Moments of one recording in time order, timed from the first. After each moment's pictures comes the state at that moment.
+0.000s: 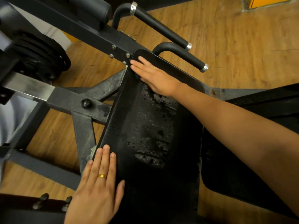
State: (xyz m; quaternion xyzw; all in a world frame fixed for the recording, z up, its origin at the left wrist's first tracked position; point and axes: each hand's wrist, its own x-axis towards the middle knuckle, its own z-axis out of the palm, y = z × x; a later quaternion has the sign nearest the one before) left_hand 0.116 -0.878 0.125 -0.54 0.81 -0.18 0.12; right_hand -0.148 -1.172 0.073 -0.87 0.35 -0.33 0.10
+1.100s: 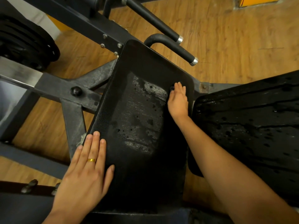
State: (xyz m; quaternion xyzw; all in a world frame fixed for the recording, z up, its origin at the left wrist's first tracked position) left_hand 0.113 -0.877 0.127 -0.53 0.83 -0.16 0.11; right_hand -0.168 -1.068 -0.005 -0.46 0.73 -0.39 0.34
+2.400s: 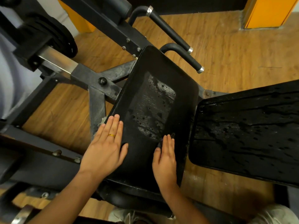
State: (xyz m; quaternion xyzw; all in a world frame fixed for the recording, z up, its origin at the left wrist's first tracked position) left_hand 0.113 -0.876 0.131 -0.55 0.81 -0.17 0.12; right_hand -0.055 -0.837 -0.003 -0.49 0.71 -0.39 0.32
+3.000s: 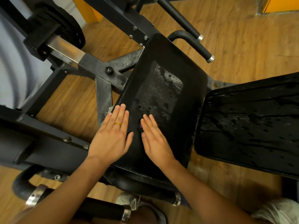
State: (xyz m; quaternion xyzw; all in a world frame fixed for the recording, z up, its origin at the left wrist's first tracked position) left_hand 0.113 -0.874 0.131 -0.54 0.81 -0.18 0.12; right_hand -0.043 -0.866 0.019 -0.74 0.50 -0.40 0.22
